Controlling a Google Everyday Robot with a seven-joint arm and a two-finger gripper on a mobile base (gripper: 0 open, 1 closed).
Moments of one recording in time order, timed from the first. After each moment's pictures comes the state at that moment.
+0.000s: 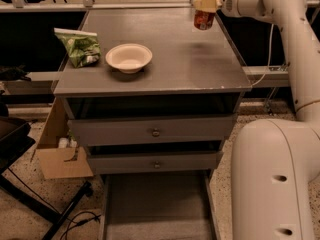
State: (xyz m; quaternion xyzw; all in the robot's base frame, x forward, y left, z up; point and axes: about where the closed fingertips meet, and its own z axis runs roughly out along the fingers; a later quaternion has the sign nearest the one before) arm 0.895 -0.168 0.970 -0.26 0.74 0.17 0.59
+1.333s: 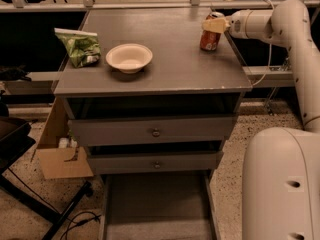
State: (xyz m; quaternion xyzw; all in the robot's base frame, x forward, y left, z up) arm 0.886 -0.206 0.897 -0.22 0.77 0.23 0.55
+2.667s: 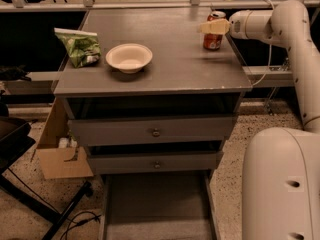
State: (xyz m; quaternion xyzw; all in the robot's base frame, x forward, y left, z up) arm 0.886 -0.206 0.896 -0.22 0.77 0.23 0.55
